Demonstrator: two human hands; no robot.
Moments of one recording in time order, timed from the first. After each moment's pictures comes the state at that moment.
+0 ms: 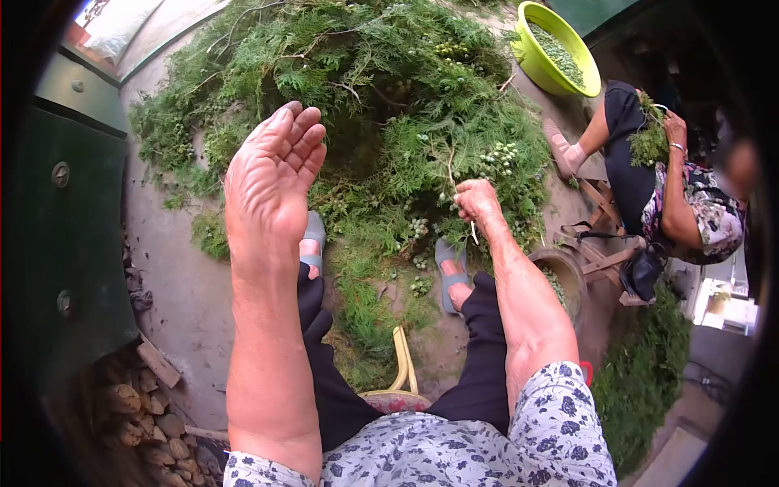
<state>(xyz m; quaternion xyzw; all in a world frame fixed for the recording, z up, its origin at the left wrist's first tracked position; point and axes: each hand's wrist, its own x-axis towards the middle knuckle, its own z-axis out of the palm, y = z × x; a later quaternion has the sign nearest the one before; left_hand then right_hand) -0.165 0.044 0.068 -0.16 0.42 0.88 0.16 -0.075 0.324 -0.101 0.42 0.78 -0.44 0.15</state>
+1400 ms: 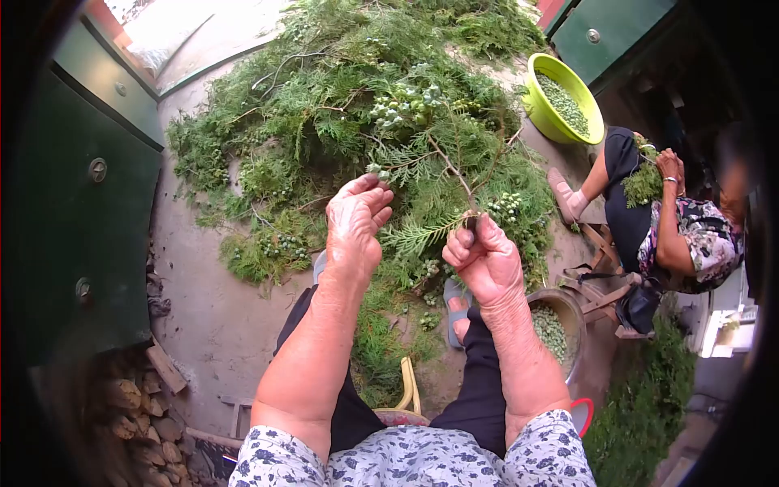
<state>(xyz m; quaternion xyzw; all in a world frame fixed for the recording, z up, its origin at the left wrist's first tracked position) -0.149 0.080 0.050 -0.22 0.48 0.83 0.18 -0.051 0.237 0.051 0.12 0.26 -0.96 0.02</state>
